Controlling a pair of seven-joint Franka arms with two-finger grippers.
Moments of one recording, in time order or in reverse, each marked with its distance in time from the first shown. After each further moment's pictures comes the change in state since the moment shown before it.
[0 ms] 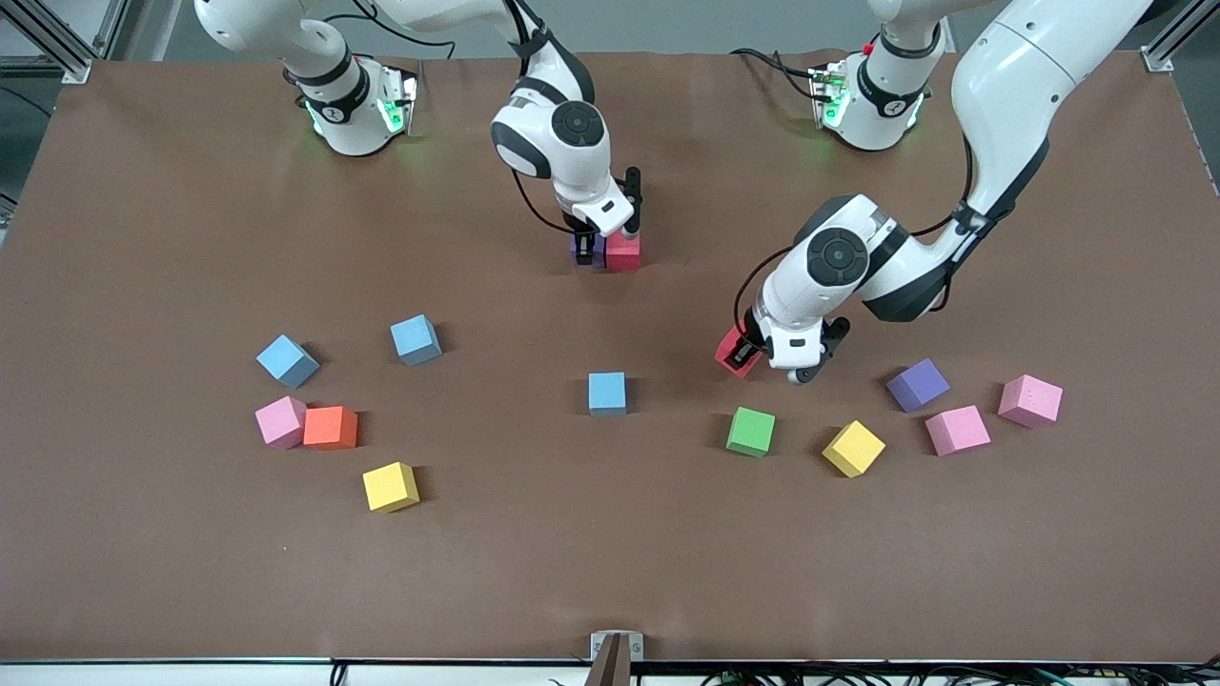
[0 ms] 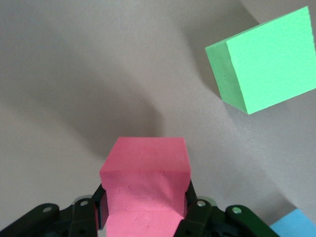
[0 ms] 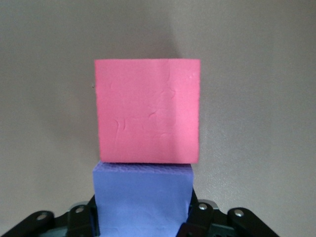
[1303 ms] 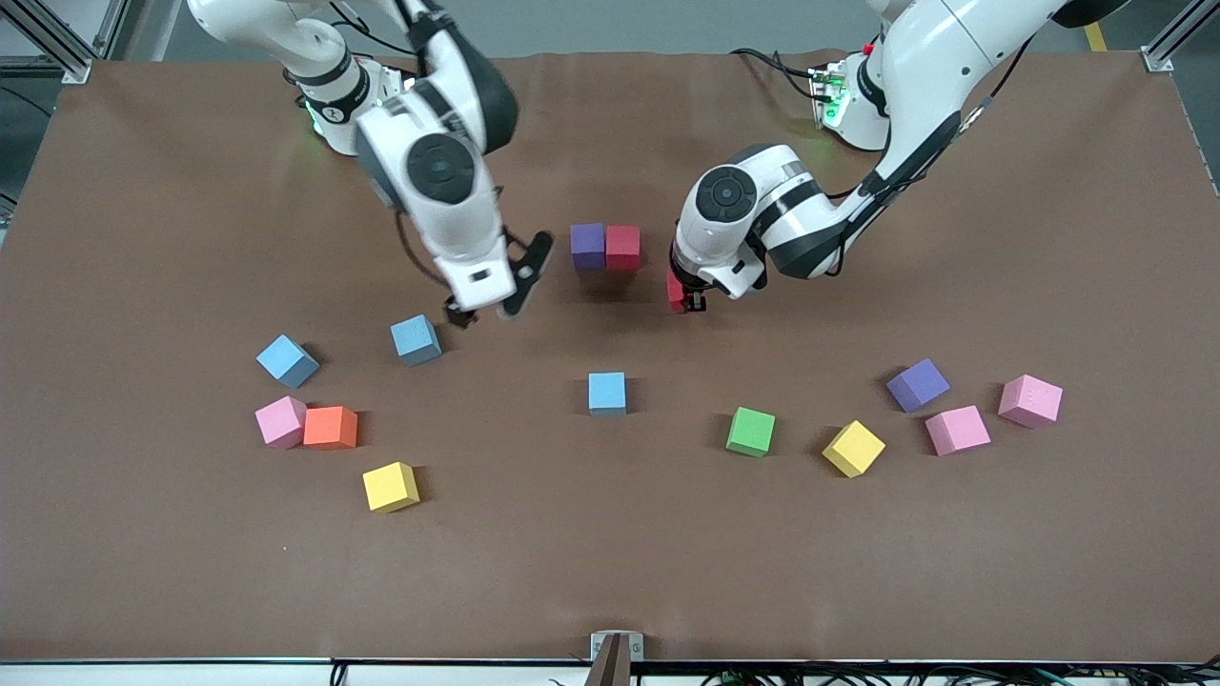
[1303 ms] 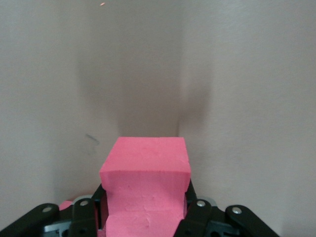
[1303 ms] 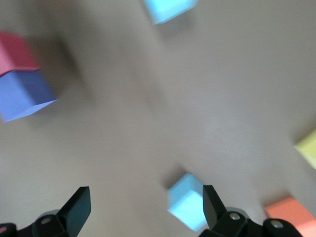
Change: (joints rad) left arm -0.191 -0.011 -0.052 -0.044 0.003 -0.094 -0.952; right arm -0.407 -0.184 -0.039 0.322 -0.009 -0.553 -0.002
